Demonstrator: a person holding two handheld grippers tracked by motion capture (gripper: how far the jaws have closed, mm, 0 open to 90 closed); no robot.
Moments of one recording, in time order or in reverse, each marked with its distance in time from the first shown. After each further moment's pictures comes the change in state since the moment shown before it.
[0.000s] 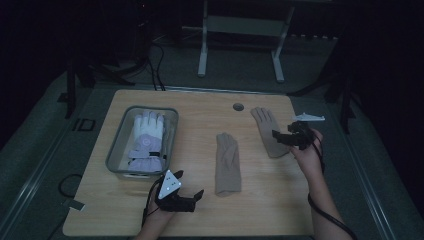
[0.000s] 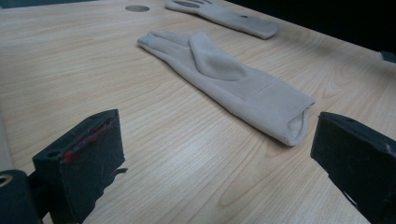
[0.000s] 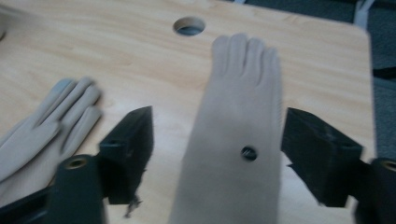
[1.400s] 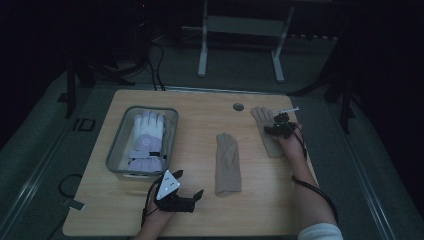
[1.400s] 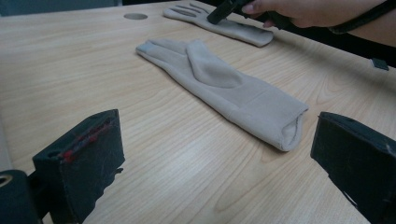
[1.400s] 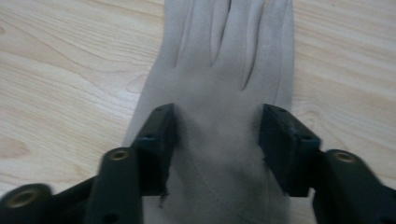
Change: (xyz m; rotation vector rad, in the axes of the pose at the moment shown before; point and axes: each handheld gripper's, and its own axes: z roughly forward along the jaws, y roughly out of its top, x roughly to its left) left arm 0.000 0.001 -0.003 -0.019 -0.012 -0.004; right arm -0.027 0.000 0.114 0.178 -0.049 0.007
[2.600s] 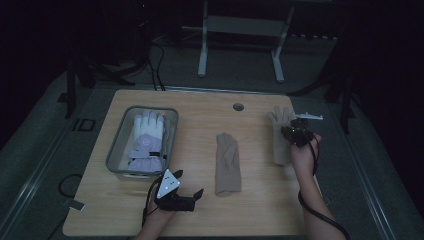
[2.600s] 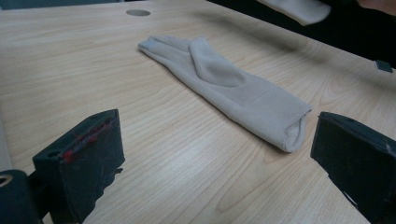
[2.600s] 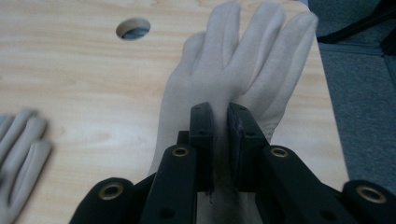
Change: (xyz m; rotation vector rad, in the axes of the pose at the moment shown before) left arm 0.001 0.001 0.001 0.000 0.007 -0.016; right arm 0.025 -0.019 -0.107 -0.136 -0.124 0.175
